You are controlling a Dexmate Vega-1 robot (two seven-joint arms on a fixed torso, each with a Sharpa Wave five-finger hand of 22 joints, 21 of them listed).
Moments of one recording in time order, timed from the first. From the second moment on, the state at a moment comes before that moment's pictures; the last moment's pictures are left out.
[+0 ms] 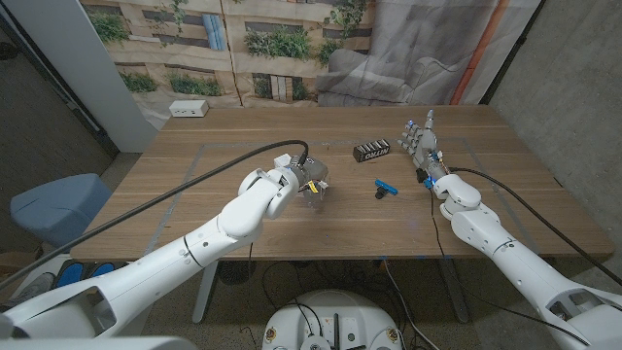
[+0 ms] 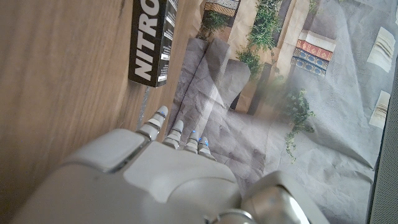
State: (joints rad) left arm 0.77 0.68 0.82 -2.11 1.31 0.36 -0.69; left_hand 1.00 -0.14 0.35 -0.17 0.31 0.49 -0.04 0.98 0.40 0.73 -0.13 0.73 0.68 0.80 -0.09 0.48 0.57 0.47 -0.03 0.22 0.18; right arm -0.84 -0.51 -0.37 -1.30 0.65 0.29 0.03; right_hand -0.03 0.07 -0.27 0.19 0.33 -0.14 -0.05 0.22 0.34 -0.13 -0.10 0.22 0.41 -0.11 -0.04 0.25 0.55 0.04 0.10 0.25 0.20
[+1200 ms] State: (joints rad) left arm 0.84 0.65 0.75 -2.12 1.35 0.35 -0.64; left_hand 0.99 -0.13 0.34 -0.17 0.32 0.49 -0.03 0.98 0.38 0.73 -0.13 0.72 0.67 0.80 -0.09 0.46 0.57 0.48 -0.03 0.22 0.18; right arm -0.84 -0.51 -0.37 -1.30 0.65 0.29 0.03; right_hand -0.03 0.07 -0.27 0.19 0.33 -0.14 -0.05 0.22 0.34 -0.13 -0.10 0.22 0.41 -0.11 -0.04 0.25 0.55 0.04 0.10 0.25 0.20
